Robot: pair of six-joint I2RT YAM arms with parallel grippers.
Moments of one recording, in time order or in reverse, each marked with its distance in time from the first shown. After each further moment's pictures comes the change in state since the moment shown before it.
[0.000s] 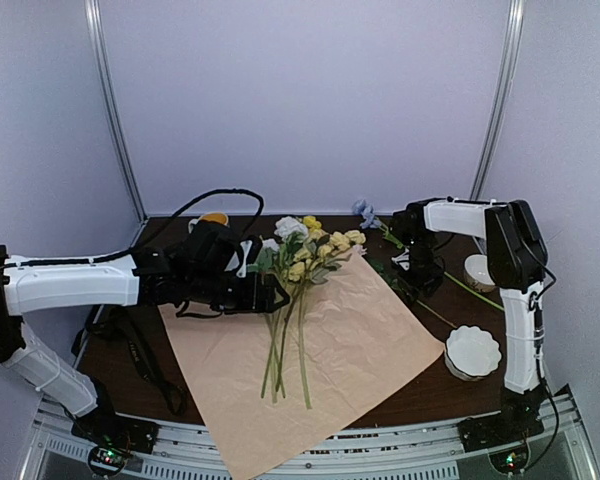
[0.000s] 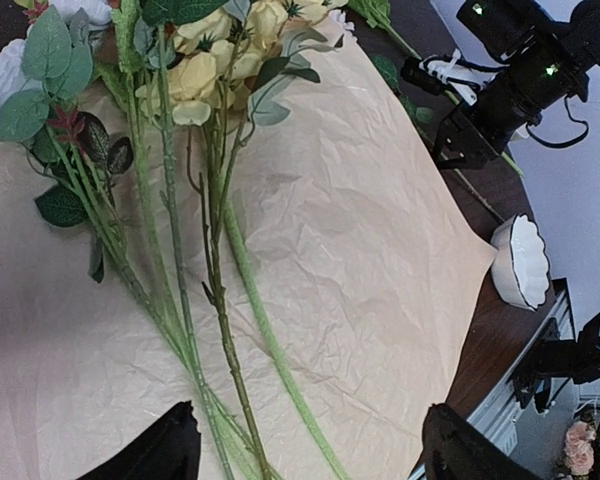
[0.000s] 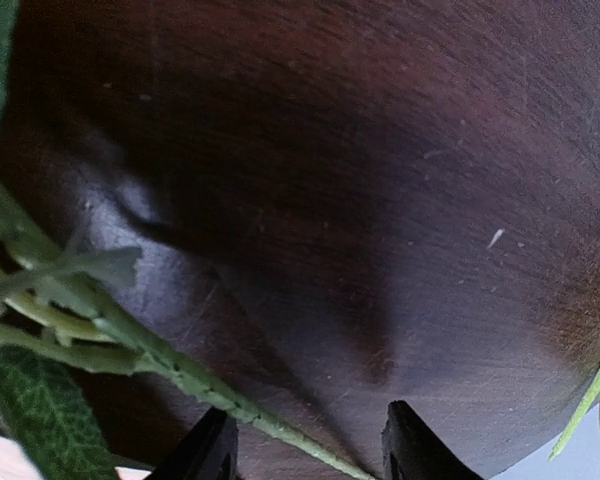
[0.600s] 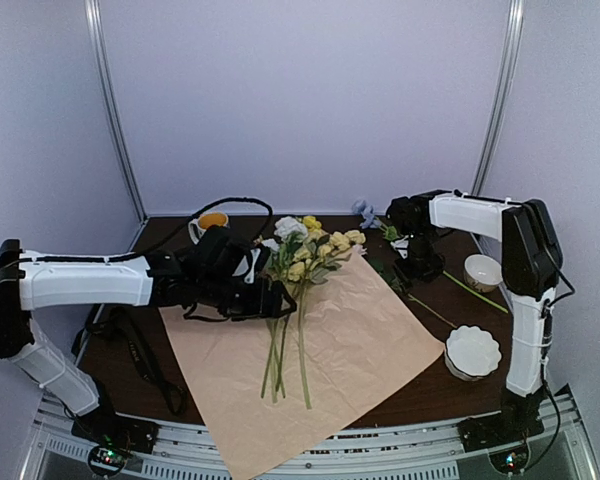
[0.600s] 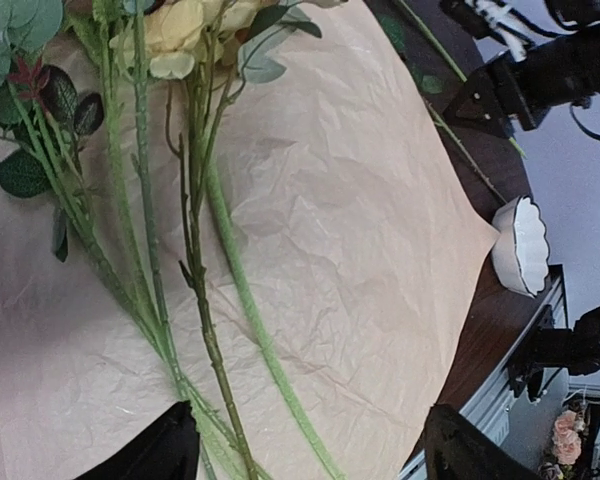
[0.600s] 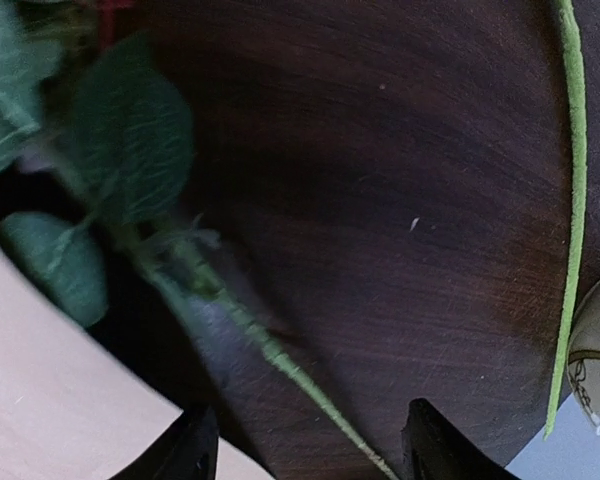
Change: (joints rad) left arm 0.008 0.078 -0.003 0.027 0.089 -0.034; right arm 0.063 -0.169 -0.089 0.117 0.061 0.117
